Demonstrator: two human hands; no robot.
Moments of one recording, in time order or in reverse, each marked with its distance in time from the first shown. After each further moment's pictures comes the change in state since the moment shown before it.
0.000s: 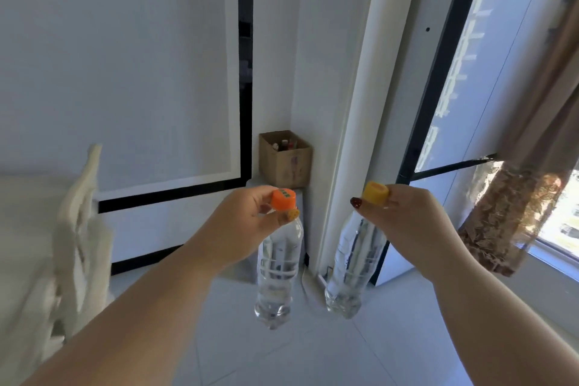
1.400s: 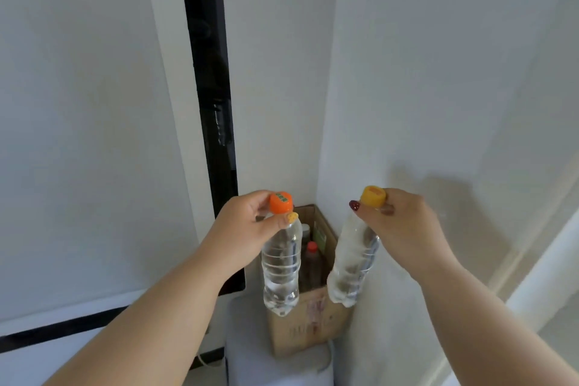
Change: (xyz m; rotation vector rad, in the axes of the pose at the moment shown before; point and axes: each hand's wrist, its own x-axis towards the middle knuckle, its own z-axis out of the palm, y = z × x) left_hand 0.751 -0.357 -0.041 -0.004 0.220 -0.197; right_hand 0.831 0.160 0.242 0.034 -0.039 -0.106
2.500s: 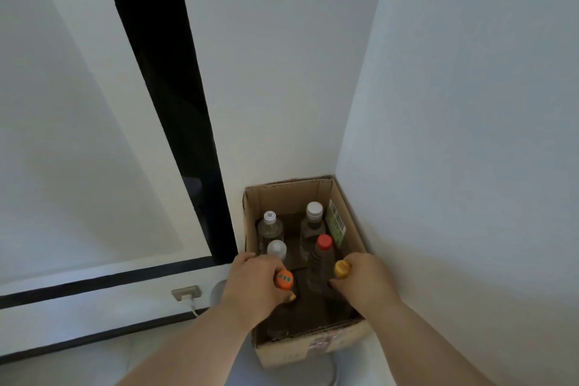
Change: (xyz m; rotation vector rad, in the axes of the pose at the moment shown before) left_hand 0.098 -0.252 0.130 0.659 -0.225 -0.348; right_hand 0.095 0.210 0.217 -0.454 -0.536 0.308
